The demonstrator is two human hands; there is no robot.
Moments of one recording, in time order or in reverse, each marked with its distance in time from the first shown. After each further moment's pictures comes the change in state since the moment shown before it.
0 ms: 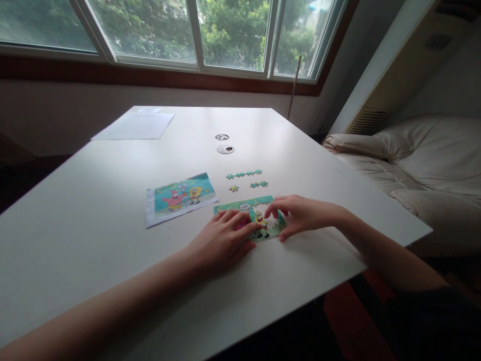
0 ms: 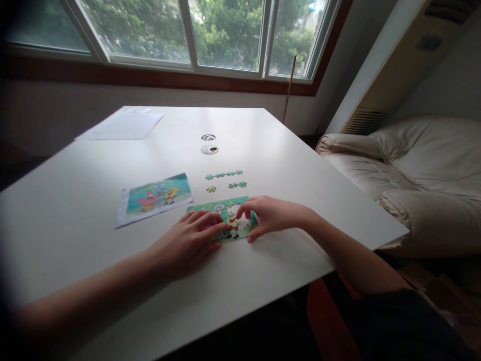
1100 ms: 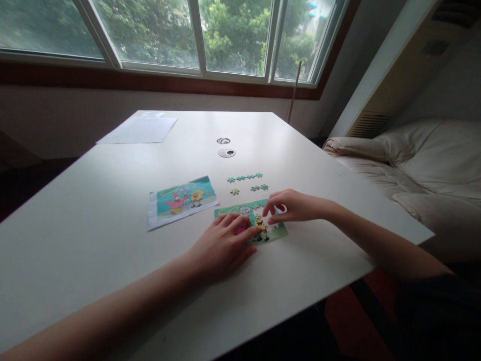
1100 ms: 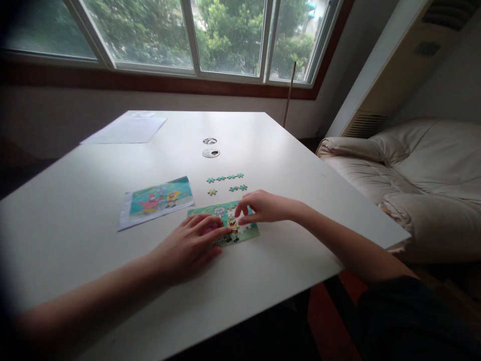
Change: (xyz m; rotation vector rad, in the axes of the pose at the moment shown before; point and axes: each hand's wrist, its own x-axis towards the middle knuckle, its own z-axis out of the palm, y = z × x) left_hand -0.001 0.002 -0.001 0.012 0.007 -0.008; right_hand 0.021 0.012 -0.007 -0.024 0.047 -0.107
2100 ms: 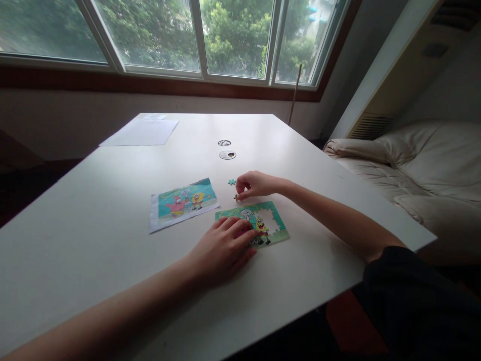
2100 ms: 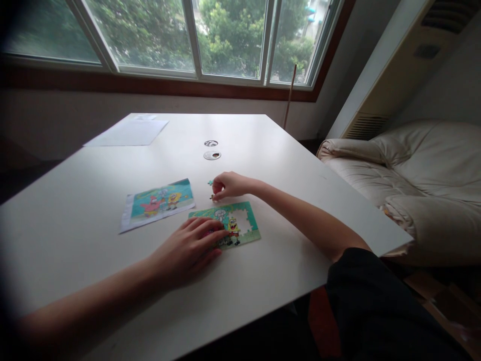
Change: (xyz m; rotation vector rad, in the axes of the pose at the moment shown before) left_hand 0.000 0.004 -0.008 -0.008 0.014 0.004; right_hand 0.099 0.023 -0.008 0.017 0.049 0.102
